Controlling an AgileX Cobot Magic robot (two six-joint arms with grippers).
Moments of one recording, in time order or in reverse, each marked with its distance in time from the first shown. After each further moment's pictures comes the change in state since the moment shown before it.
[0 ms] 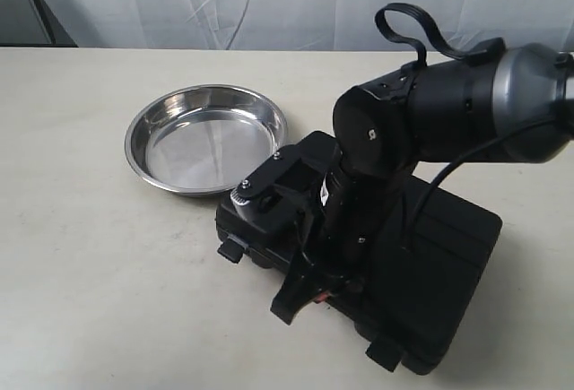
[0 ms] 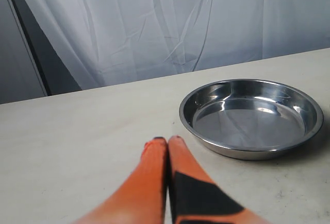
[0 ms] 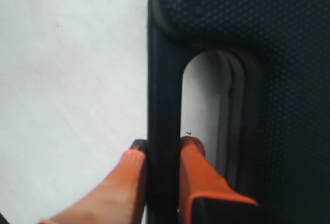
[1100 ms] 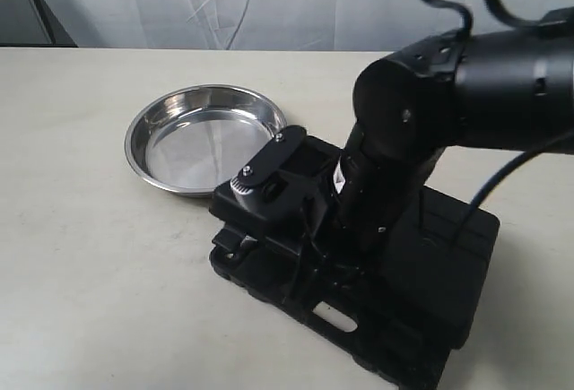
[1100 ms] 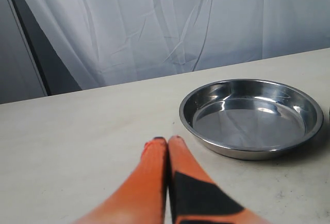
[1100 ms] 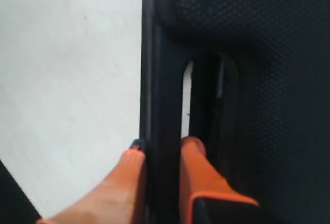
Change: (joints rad) left arm 0.000 0.000 0.000 0.000 0.000 0.000; right arm 0.032 -0.130 0.000 -0.051 0.066 0.000
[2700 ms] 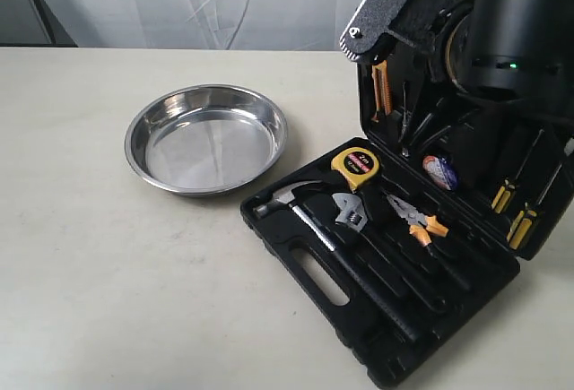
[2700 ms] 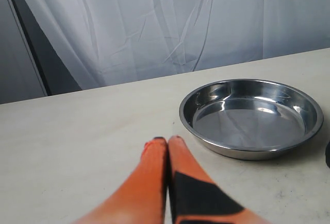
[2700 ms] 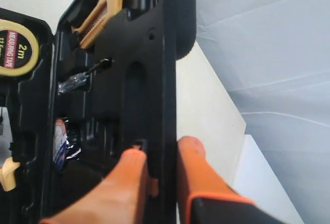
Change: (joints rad) left arm 0.000 0.000 0.000 0.000 0.000 0.000; right arm 0.002 -0.207 0.008 -1.163 0.154 0.710
